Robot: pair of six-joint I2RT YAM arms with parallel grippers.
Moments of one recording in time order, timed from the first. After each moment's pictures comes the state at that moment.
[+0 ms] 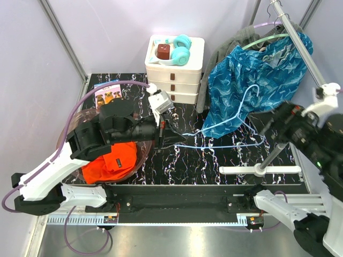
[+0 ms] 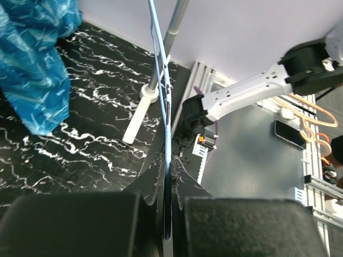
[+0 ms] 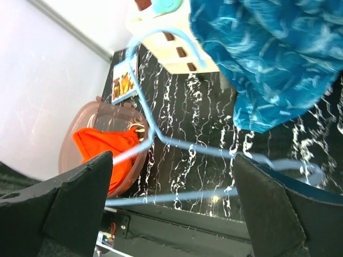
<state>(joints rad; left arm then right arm) -1.09 1.14 1.62 -0.70 0.27 -0.28 0.43 0.92 1.91 -1.24 0.08 0.58</state>
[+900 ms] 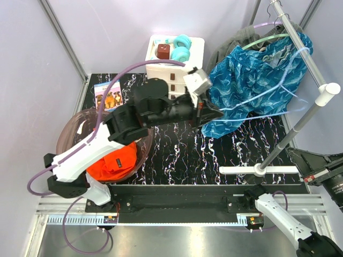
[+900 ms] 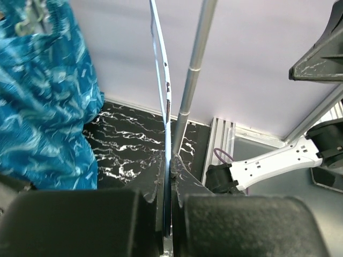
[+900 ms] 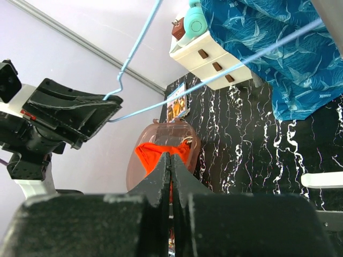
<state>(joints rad) -1.13 1.48 1.93 -0.49 0.20 -0.14 0.43 0.62 1.94 -1.36 0.13 0.86</state>
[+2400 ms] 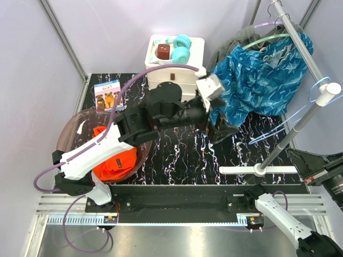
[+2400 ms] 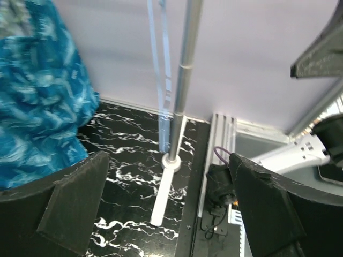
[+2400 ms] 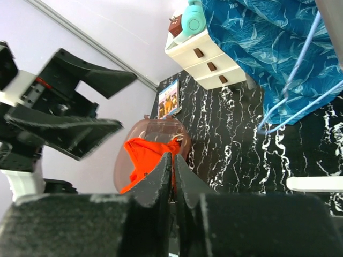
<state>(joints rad) -1.20 1.56 1.99 -0.48 0.17 -0.10 0.43 0.63 1.95 -1.37 0.11 0.79</state>
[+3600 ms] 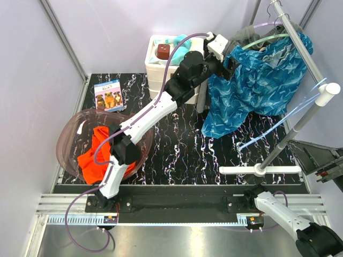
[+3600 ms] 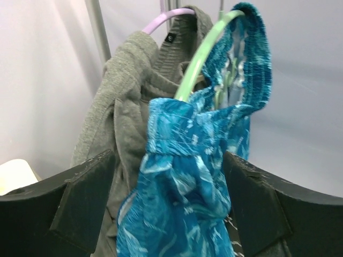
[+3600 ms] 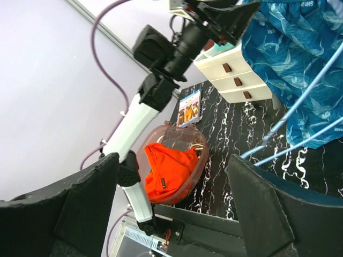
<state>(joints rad) -0.84 2.16 2.35 -0.02 0.06 0.03 0.43 0.77 2.18 -1.37 0.04 0.74</state>
